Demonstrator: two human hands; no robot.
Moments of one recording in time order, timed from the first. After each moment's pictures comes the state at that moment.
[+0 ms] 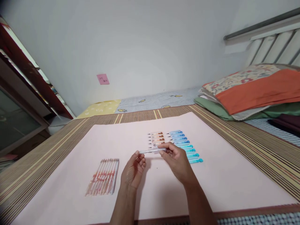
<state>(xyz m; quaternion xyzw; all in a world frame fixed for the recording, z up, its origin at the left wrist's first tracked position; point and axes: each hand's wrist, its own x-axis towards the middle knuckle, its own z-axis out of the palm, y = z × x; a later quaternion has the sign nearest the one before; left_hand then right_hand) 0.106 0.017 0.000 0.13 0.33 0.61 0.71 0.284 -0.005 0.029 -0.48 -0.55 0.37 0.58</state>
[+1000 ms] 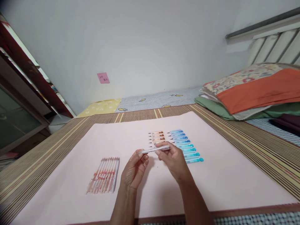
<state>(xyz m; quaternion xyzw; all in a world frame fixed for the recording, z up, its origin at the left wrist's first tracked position) 0.103 0.011 0.003 0.22 0.25 0.58 0.74 0.269 -0.005 0.026 -0.46 -0.51 0.42 0.60</state>
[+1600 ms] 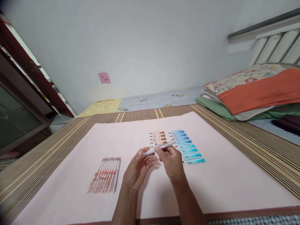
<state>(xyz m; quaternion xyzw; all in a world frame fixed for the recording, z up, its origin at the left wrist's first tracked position) 0.106 0.004 0.011 0.30 0.25 0.53 0.75 0.244 0.000 0.024 -0.51 -0.43 0.36 0.66</state>
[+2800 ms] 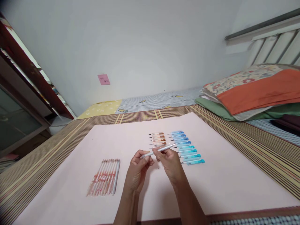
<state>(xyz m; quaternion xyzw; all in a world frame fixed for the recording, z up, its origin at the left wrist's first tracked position) 0.115 0.004 0.010 0.38 0.27 0.57 0.68 0.248 0.000 0.019 -0.46 -0.43 0.46 0.62</state>
